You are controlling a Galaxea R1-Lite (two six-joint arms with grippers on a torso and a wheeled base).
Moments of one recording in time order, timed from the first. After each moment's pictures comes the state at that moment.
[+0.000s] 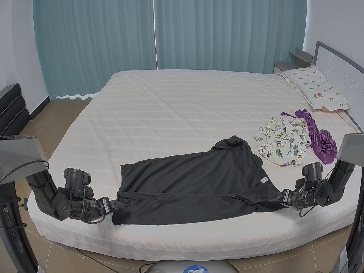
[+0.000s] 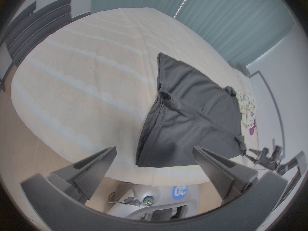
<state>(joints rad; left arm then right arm) -0.09 2.14 -0.55 -0.67 -0.23 -0.54 -0.02 2.24 -0.60 -0.73 0.23 0.41</state>
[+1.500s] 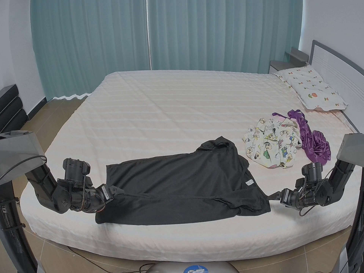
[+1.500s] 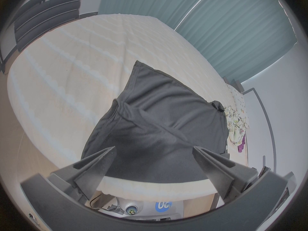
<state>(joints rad) -0.09 2.13 -0.62 -0.68 -0.22 -0.65 -0.02 2.24 -0.60 -0.73 0.23 0.41</state>
